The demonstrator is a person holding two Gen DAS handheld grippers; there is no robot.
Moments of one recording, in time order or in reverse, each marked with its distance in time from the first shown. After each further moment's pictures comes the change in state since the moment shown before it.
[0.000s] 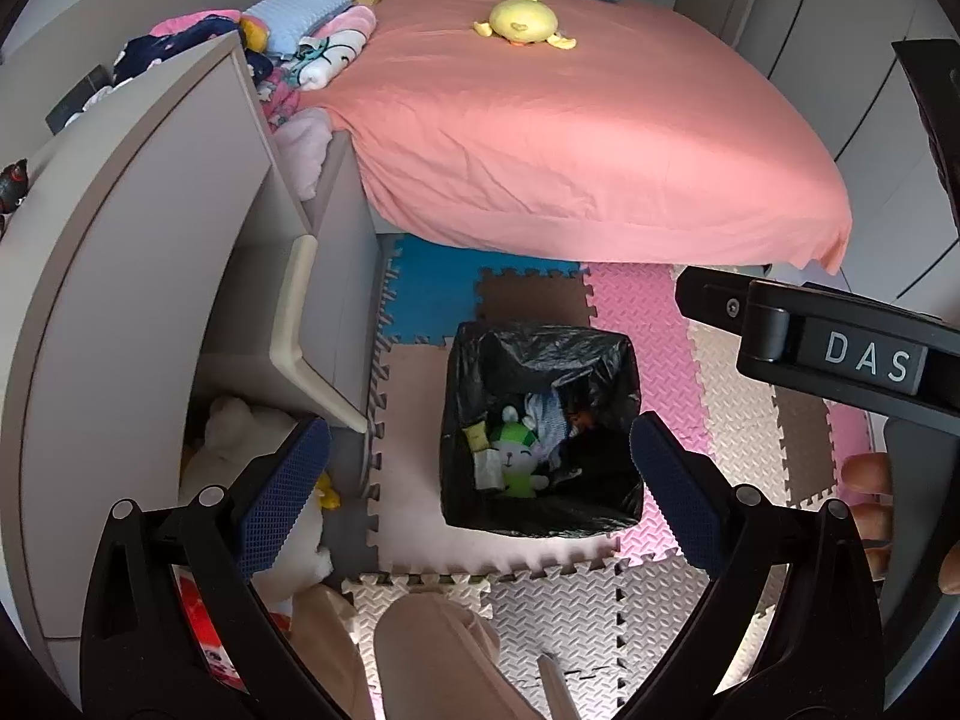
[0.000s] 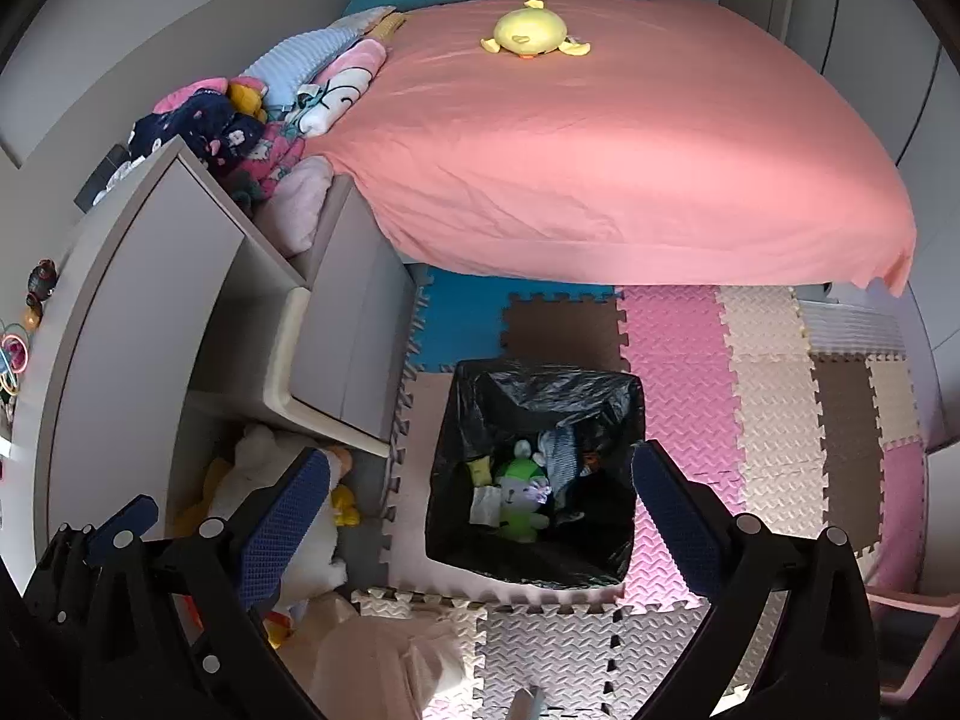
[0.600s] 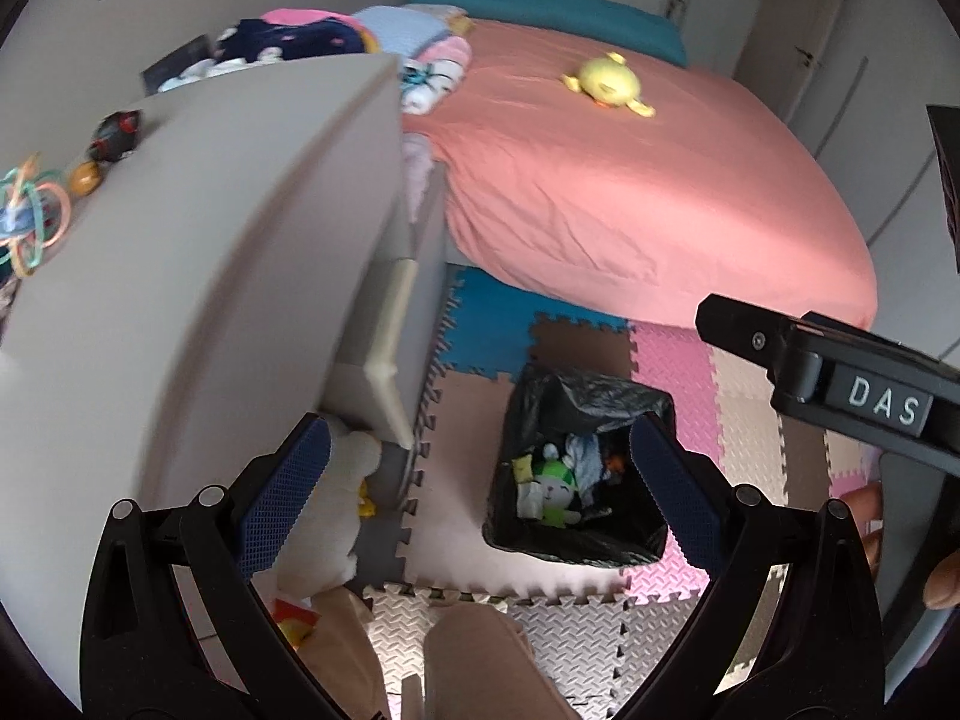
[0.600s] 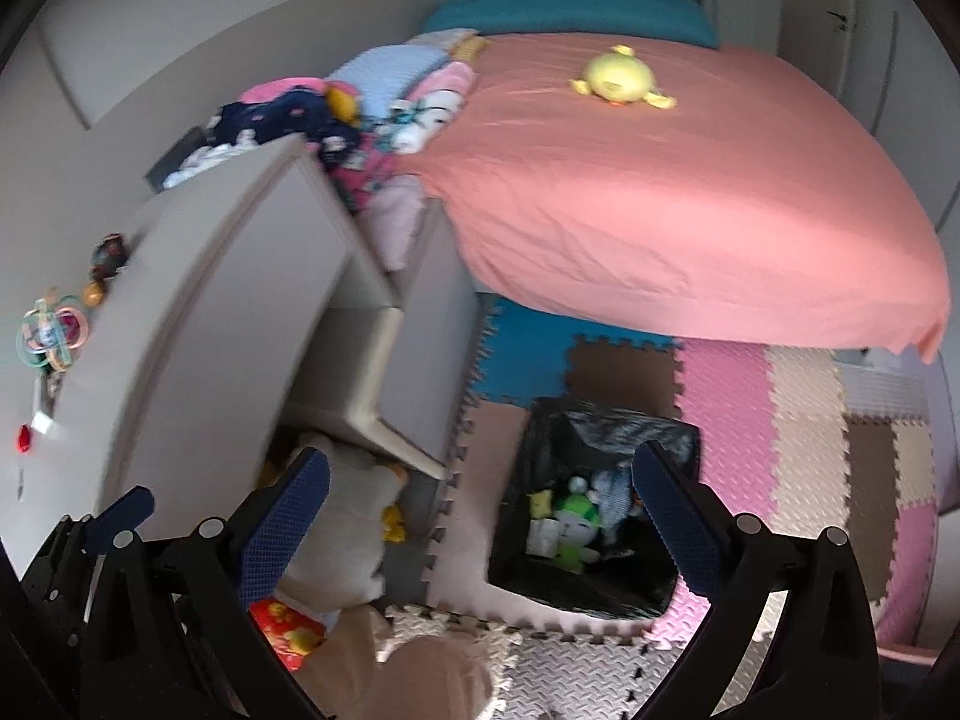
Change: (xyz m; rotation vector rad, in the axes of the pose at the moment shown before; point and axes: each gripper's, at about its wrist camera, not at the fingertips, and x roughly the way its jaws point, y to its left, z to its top) left arm -0.058 0.103 0.003 -0.166 -0.090 0.051; right arm -0.024 0.106 0.015 -0.128 -0.061 0.110
